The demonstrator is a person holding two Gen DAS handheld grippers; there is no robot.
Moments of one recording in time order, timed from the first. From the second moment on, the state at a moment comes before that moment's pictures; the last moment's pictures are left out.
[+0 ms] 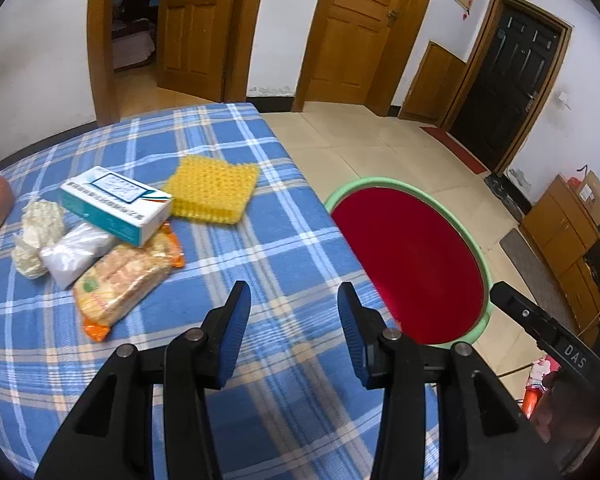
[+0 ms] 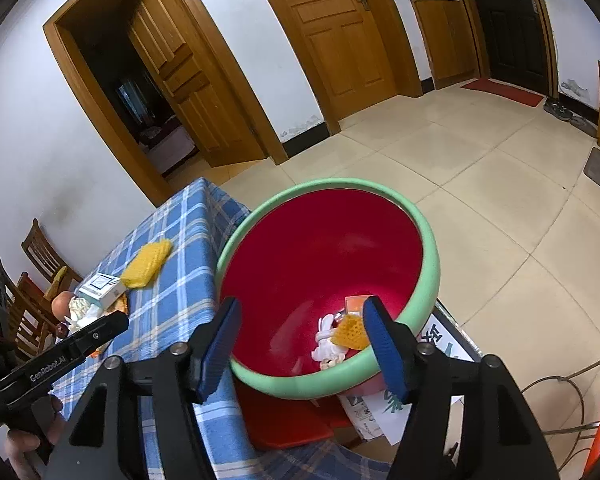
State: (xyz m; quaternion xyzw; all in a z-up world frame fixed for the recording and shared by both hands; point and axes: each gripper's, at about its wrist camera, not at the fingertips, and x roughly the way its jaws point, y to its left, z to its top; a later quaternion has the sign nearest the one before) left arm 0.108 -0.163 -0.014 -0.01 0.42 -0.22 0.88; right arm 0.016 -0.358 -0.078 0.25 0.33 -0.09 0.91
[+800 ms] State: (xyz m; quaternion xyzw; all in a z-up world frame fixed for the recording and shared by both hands) left arm 0.108 -0.067 0.004 -0.04 0.39 -0.16 0.90; right arm 0.028 -0.302 -0.056 0.22 0.32 -0.05 0.92
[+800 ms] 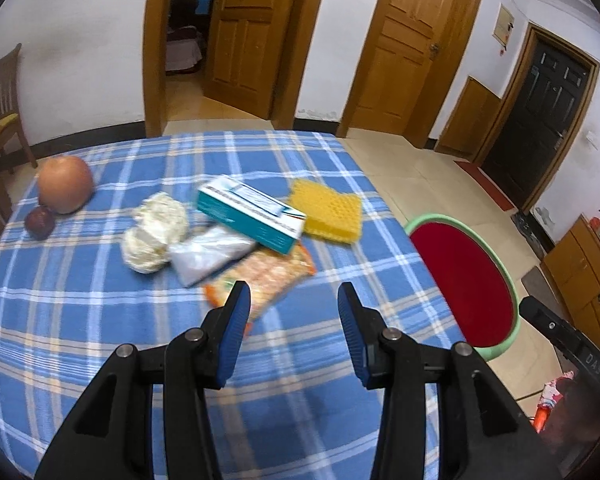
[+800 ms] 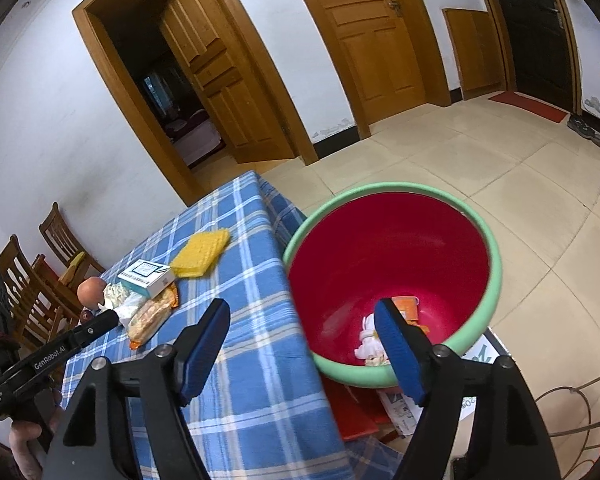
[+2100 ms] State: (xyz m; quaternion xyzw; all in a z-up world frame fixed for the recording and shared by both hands) left arm 0.193 0.011 -0.038 -0.05 0.41 -0.08 0.91; right arm 0.099 -0.223 -0.060 0.17 0.37 0.02 0.91
